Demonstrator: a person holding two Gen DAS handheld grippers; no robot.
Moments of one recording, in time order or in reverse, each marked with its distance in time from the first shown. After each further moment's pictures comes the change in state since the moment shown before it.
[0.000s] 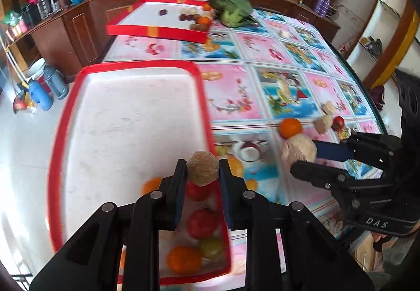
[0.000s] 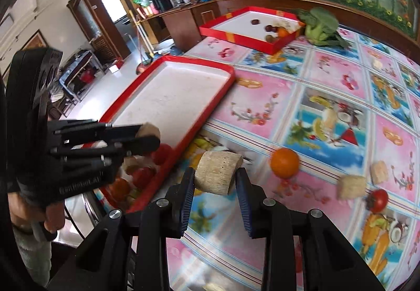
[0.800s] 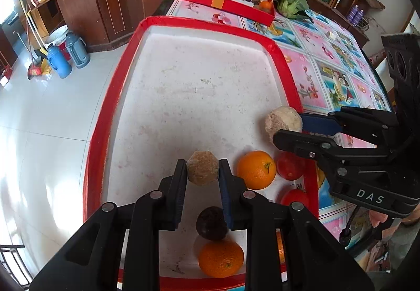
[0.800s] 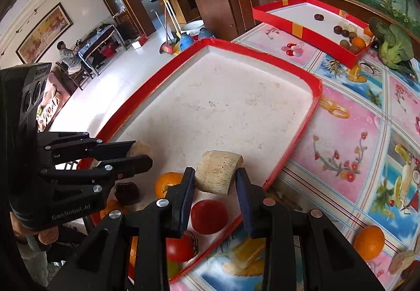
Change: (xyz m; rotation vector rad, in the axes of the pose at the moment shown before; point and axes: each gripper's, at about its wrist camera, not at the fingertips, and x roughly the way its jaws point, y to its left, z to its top) left arm 0.026 0.081 -0.031 -0.128 0.076 0.060; right arm 0.104 0.055 0.052 -0.110 0.100 0.080
